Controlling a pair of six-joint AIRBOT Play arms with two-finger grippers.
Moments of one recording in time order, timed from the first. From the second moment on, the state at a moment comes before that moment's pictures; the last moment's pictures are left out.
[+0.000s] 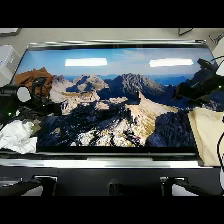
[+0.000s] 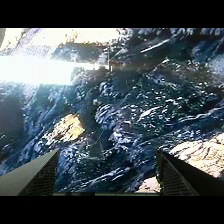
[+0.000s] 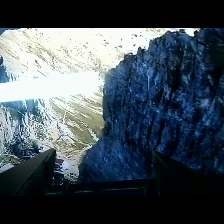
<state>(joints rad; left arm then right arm) -0.12 -1.27 1.18 1.56 -1.28 -1.70 -0.15 -1.38 1.54 -1.40 1.54 1.67</state>
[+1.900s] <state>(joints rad) 0.76 -1.36 0.97 1.39 -1.11 -1.59 -0.15 -1.39 1.53 -1.27 1.55 1.67</state>
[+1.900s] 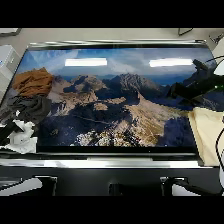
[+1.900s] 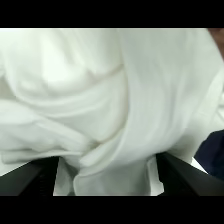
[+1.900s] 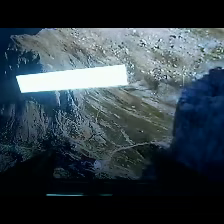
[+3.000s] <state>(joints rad) -0.14 -0.73 1.31 0.92 -0.75 -1.61 -0.15 -1.39 1.53 -1.26 1.55 1.66</state>
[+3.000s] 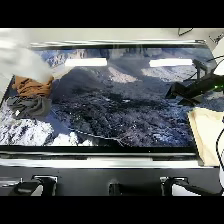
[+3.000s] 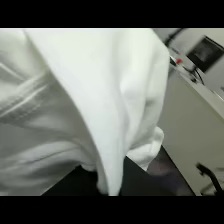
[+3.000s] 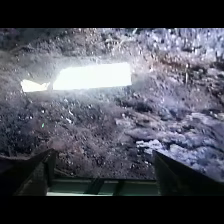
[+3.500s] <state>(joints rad) -0.66 -1.33 1.13 0.86 -0.76 -1.60 -0.15 -1.39 1.53 -1.28 1.64 1.63</state>
